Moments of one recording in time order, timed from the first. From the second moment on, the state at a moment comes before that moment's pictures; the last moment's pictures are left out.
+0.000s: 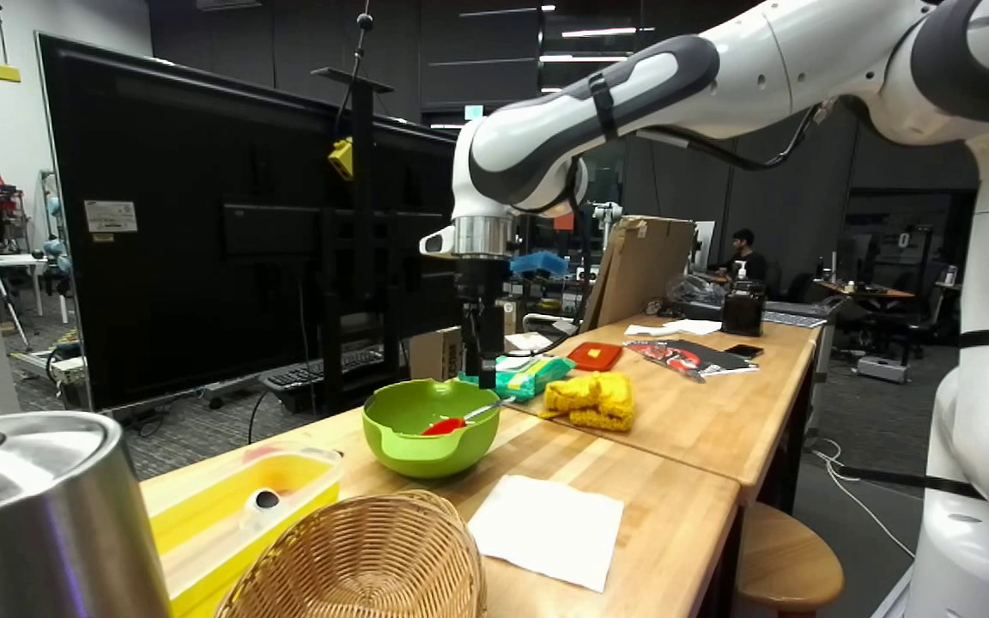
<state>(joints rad) 0.27 0.03 0.22 -1.95 0.14 1.92 -0.77</state>
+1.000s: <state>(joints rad) 0.27 0.06 0.23 -1.97 0.17 1.96 -0.77</state>
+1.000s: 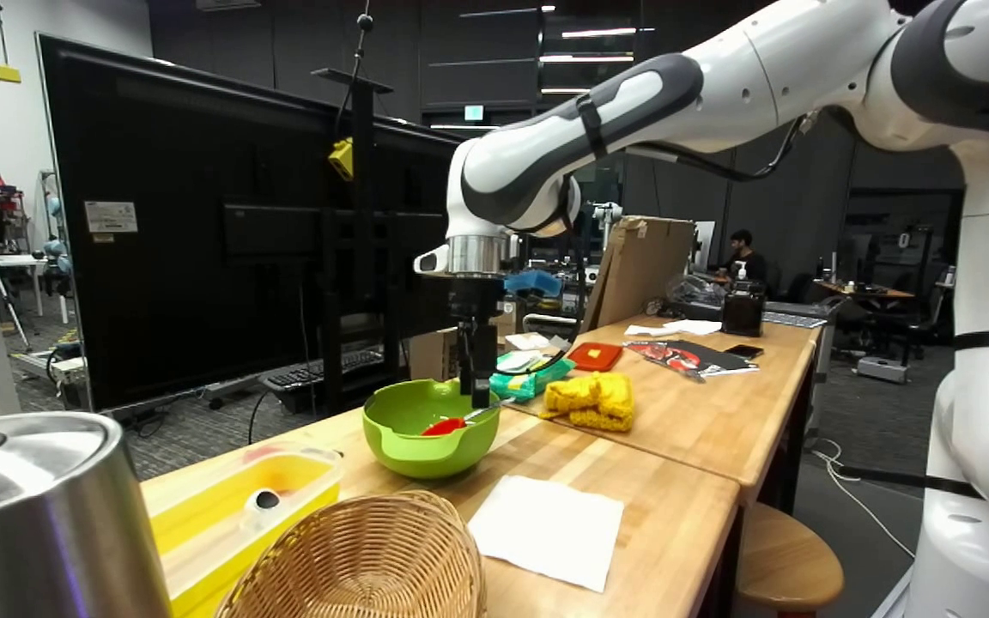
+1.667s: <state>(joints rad) 0.26 0.06 0.23 -1.98 0.17 1.96 -0.77</state>
